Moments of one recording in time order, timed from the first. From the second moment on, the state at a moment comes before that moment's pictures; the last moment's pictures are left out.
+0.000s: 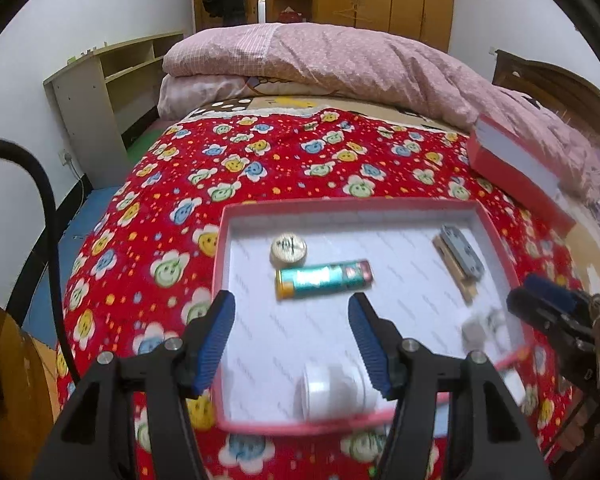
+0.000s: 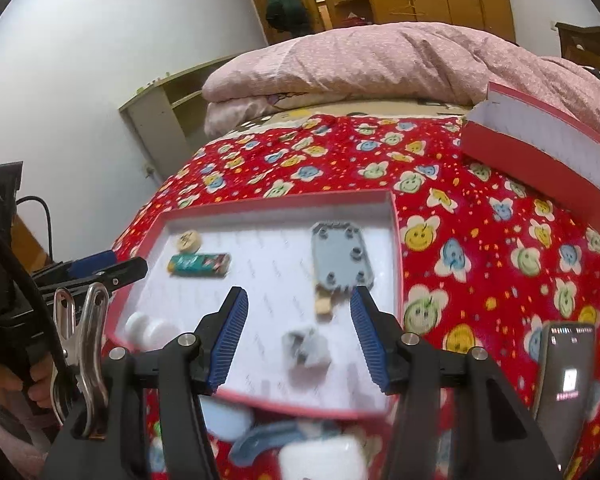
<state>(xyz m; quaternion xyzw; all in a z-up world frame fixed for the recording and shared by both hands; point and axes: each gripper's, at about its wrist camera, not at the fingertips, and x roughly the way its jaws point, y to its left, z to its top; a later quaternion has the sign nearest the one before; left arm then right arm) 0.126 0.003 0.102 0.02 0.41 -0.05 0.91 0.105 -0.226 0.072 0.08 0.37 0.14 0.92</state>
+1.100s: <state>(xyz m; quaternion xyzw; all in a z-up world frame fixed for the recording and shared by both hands) -0.023 -0.015 0.037 0.02 0.45 -0.09 0.89 -0.039 -0.231 -0.006 0.03 0.42 0.13 0.90</state>
